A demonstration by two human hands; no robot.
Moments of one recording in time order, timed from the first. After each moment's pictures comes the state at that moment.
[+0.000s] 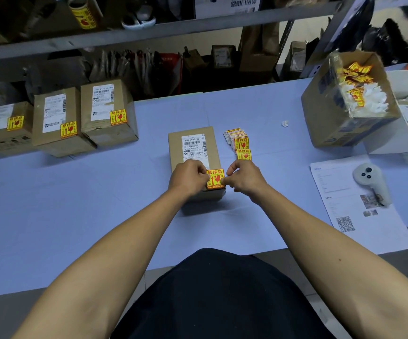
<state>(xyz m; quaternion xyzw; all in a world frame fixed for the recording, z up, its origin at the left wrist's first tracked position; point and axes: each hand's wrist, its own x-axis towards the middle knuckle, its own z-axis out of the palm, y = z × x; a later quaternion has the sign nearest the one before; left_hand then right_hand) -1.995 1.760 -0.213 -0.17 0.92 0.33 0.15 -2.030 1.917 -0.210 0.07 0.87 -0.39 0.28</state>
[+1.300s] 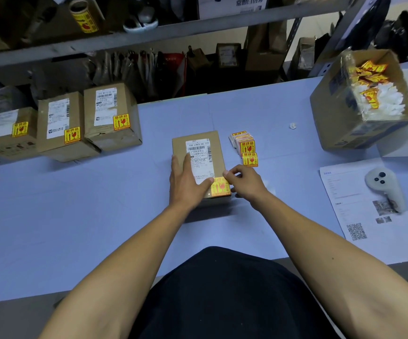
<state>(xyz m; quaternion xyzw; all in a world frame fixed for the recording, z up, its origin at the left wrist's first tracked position) -1.989 1.751 -0.236 -0.24 0.91 0.33 0.10 -2.040 1.911 -0.240 0.07 0.83 -0.46 0.29</state>
